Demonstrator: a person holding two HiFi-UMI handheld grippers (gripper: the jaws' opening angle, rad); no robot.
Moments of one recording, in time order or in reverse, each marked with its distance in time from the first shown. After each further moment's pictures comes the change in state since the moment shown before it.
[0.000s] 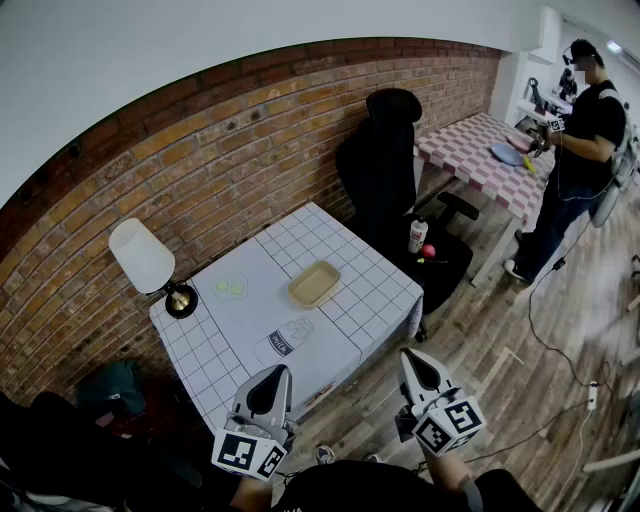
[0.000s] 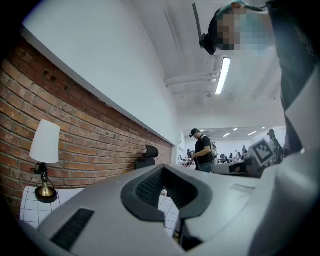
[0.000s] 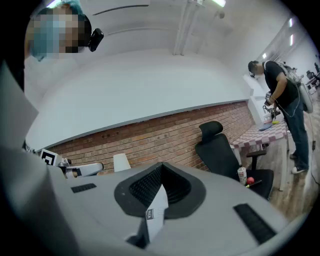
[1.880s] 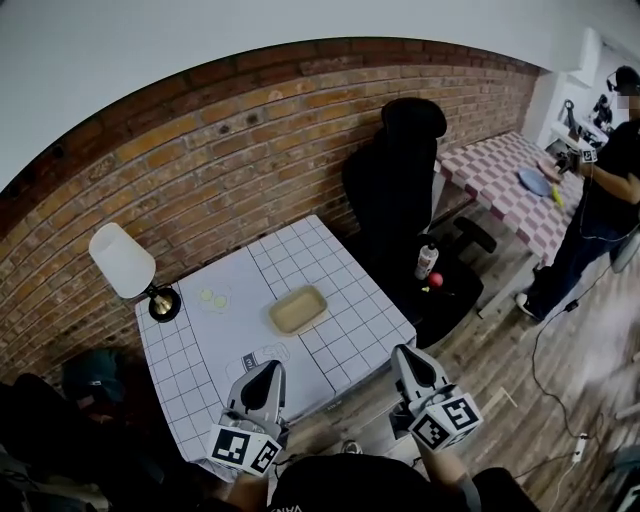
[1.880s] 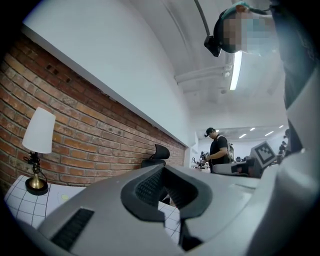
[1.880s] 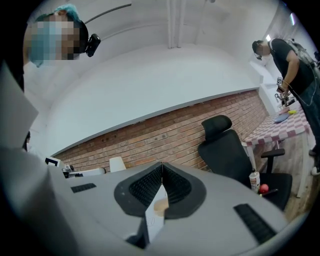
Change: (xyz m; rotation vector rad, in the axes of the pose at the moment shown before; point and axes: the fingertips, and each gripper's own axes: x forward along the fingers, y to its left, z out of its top) left arm 0.131 0.009 -0.021 -0.030 -0.039 0.168; right arm 0.100 -0.120 0.030 0.034 0.025 0.164
